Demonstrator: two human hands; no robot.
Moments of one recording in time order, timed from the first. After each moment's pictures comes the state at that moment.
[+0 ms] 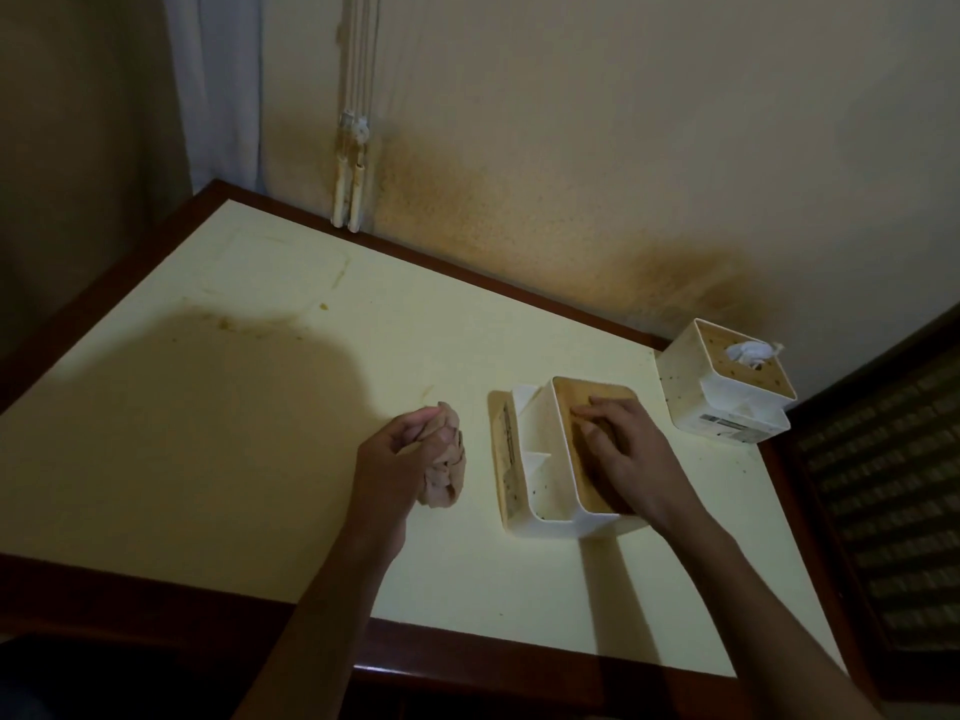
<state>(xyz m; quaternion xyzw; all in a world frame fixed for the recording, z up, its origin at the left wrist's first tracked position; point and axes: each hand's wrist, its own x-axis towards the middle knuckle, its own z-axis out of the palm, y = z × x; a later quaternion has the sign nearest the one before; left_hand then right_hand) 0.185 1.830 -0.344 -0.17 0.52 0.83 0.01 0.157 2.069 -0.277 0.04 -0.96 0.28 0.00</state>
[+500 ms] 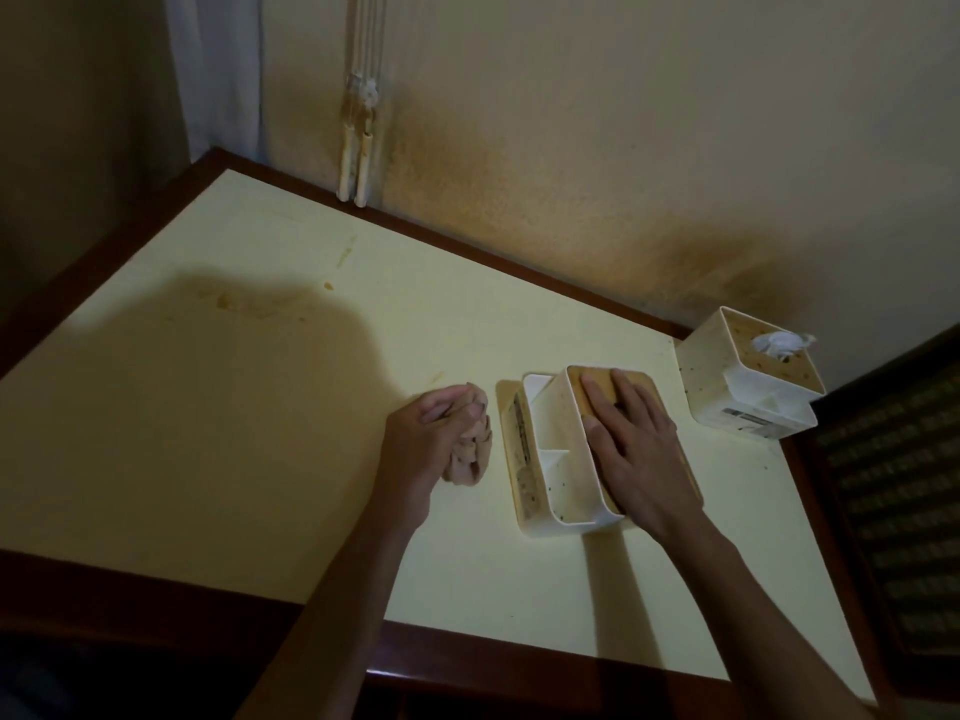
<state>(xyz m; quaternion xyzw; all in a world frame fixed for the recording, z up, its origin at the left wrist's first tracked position) 0.157 1.842 -0.351 -0.19 0.54 0.82 0.03 0.148 2.069 -0.308 0.09 -0.99 0.06 0.01</state>
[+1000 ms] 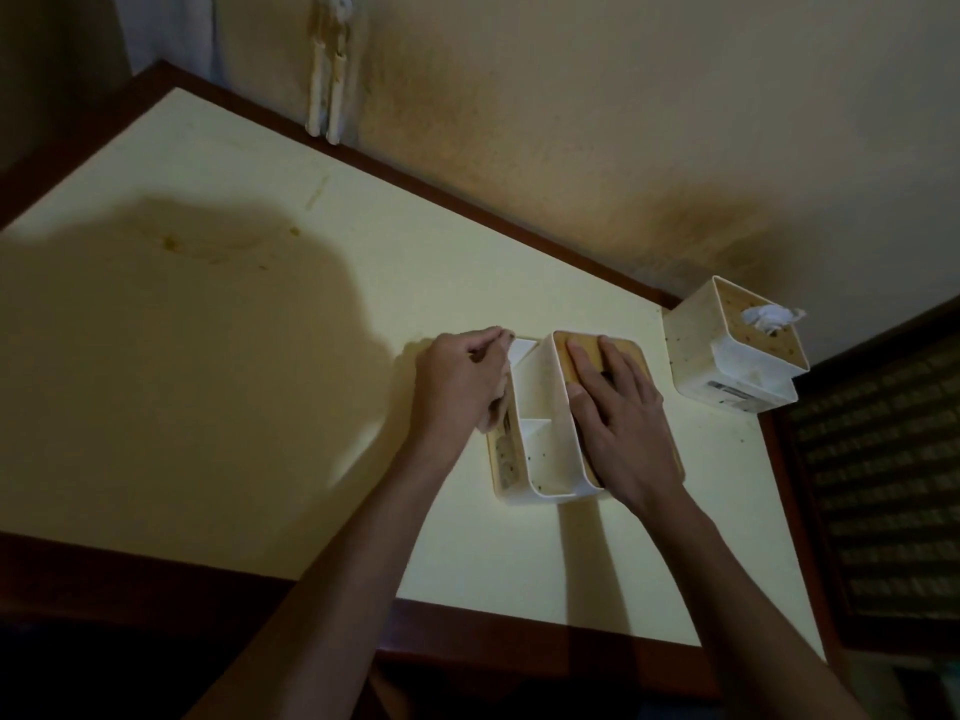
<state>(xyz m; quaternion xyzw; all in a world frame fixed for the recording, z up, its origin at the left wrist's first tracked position) 0.129 1.888 -0.325 -0.14 0.68 0.72 -0.03 0.152 2.066 -0.304 0.07 -0.99 0.10 0.01</state>
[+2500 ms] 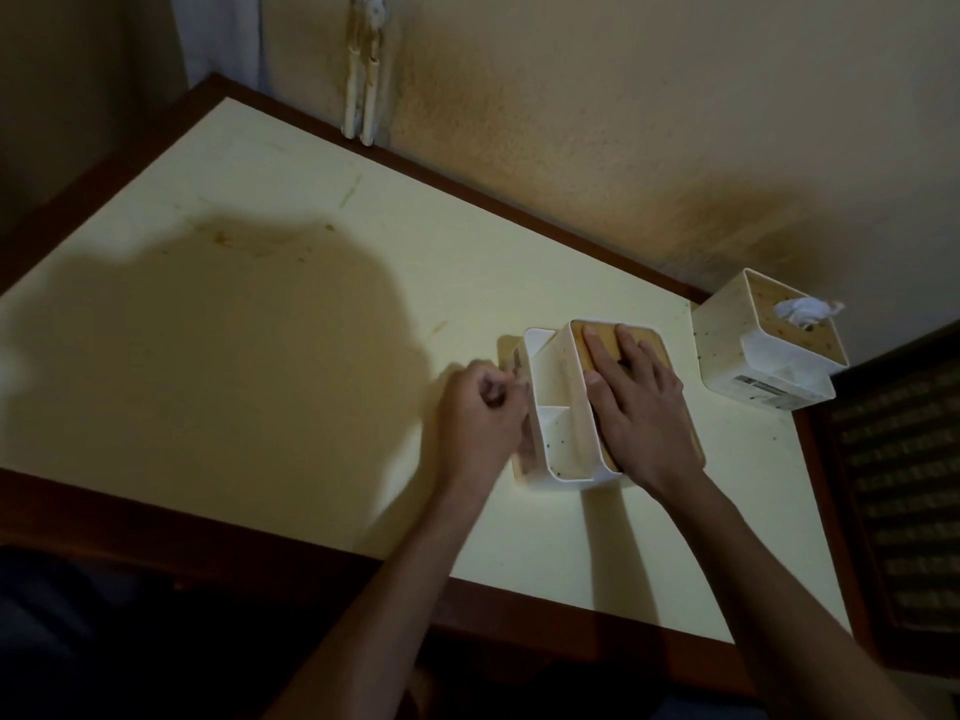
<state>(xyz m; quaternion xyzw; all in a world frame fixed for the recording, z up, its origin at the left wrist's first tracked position) 0.177 1.903 -0.344 -0.18 0.68 0.70 -0.07 0.143 2.075 -0.318 0.09 -0.99 0.05 0.00</state>
